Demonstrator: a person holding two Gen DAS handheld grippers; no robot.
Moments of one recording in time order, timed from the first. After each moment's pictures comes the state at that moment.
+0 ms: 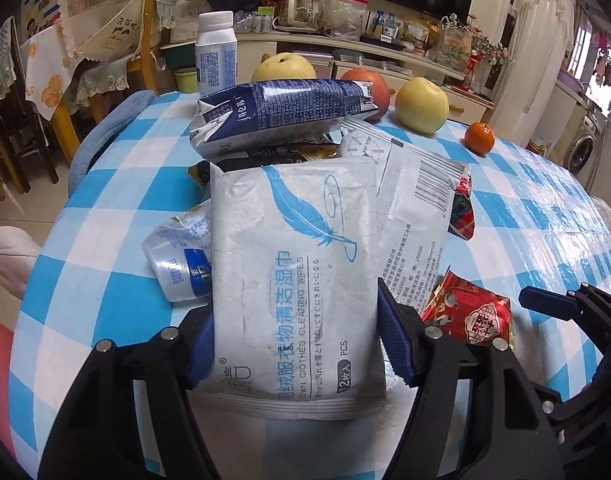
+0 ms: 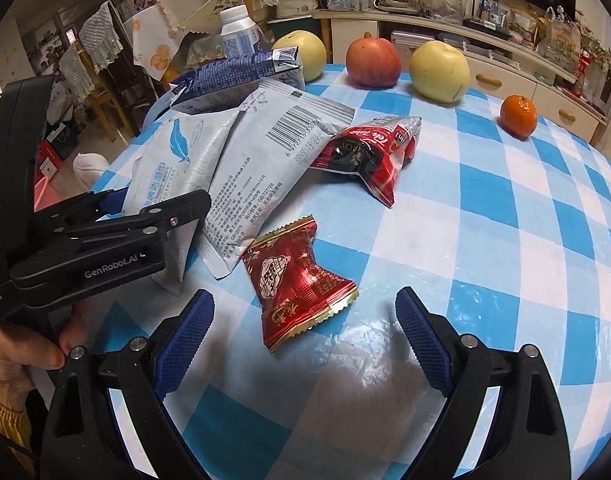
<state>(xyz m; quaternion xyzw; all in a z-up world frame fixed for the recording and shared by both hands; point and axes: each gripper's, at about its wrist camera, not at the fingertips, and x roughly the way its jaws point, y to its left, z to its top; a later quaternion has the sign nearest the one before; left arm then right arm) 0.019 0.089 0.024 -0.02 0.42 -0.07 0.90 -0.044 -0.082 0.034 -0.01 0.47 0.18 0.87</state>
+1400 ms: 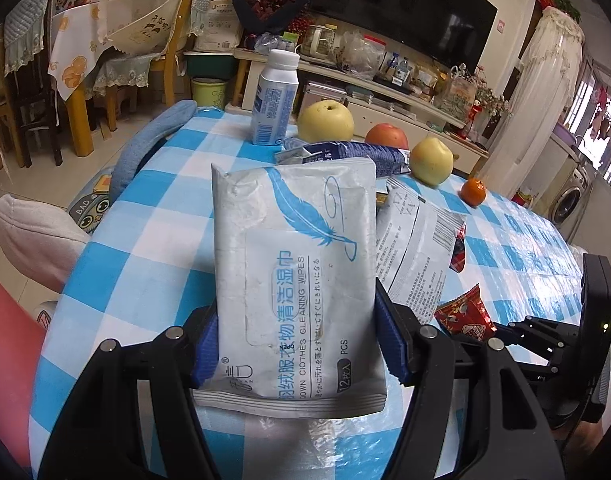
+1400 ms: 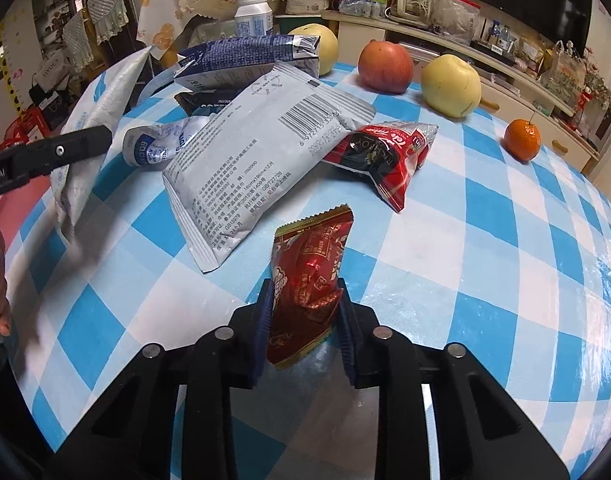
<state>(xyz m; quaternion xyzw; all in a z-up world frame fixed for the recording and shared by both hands) -0.011 0.161 0.054 -0.10 0.38 -0.07 0.92 -0.039 -0.065 0.023 -0.08 0.45 0.16 0.87</state>
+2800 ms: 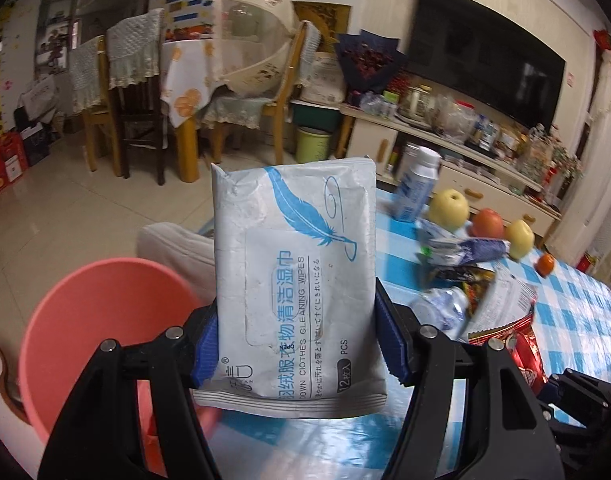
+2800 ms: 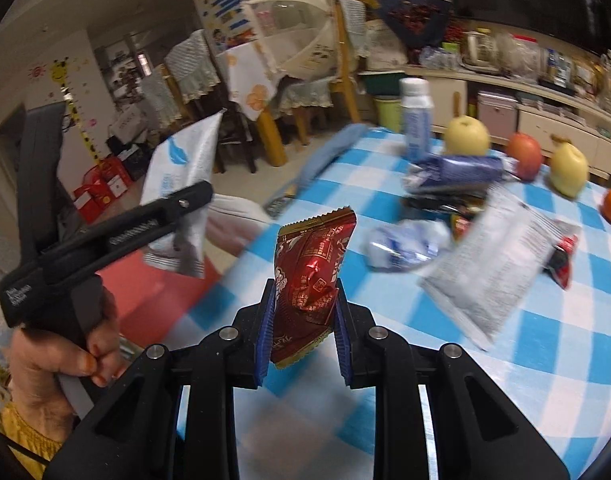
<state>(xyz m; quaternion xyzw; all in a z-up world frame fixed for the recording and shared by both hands) -0.074 0.290 0.120 -0.10 0.31 0.11 0.94 -0.099 0.101 0.119 0.02 0.37 0.32 0.87</state>
